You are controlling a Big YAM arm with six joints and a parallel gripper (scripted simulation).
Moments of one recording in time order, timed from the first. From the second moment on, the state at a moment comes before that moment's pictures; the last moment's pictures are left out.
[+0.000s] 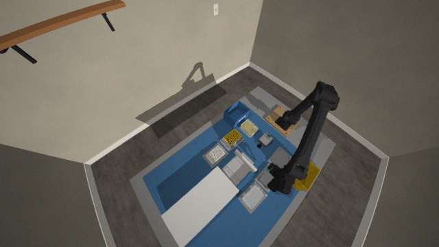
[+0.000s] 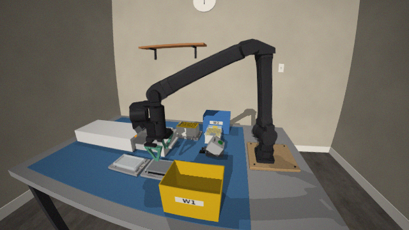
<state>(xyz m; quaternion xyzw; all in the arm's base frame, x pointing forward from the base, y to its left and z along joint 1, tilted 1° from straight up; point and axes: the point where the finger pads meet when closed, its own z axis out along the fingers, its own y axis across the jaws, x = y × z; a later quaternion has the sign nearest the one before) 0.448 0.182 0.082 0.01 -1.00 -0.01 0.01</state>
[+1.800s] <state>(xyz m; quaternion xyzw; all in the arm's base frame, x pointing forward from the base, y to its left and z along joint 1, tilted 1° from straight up) 0.449 0.184 0.028 0.01 -1.00 -0.01 0.00</state>
